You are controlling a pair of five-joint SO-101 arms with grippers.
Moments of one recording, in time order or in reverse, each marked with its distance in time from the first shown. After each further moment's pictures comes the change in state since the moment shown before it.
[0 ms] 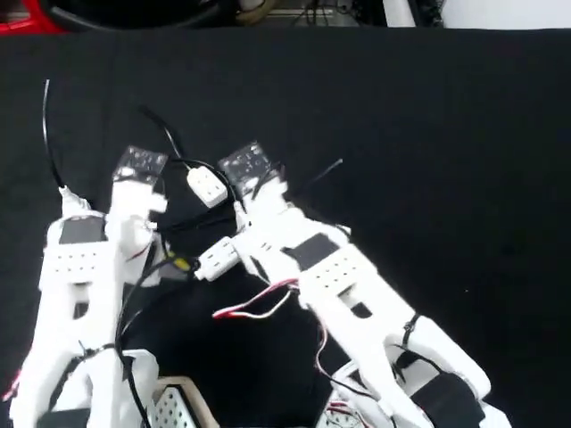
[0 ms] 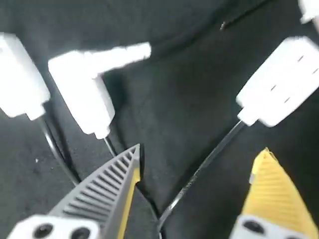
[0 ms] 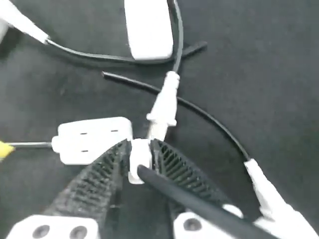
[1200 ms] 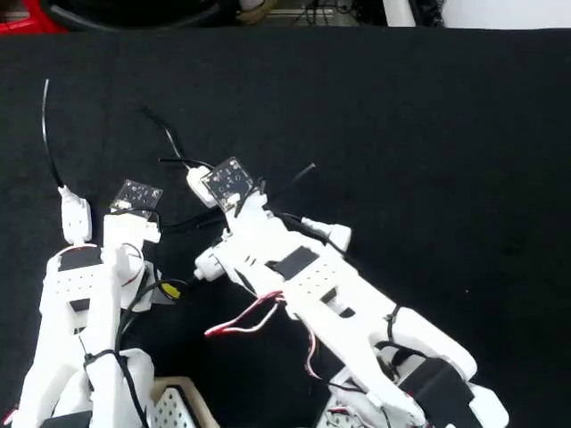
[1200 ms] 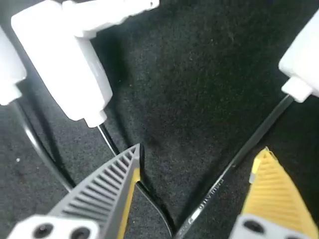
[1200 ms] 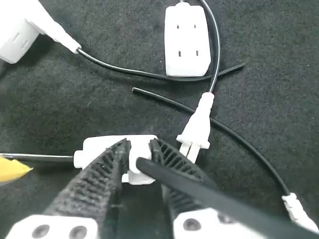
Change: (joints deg) left arm -5.4 -0.6 13.9 -12.3 -7.0; right arm -4.6 6.8 3.3 -12.0 -0.7
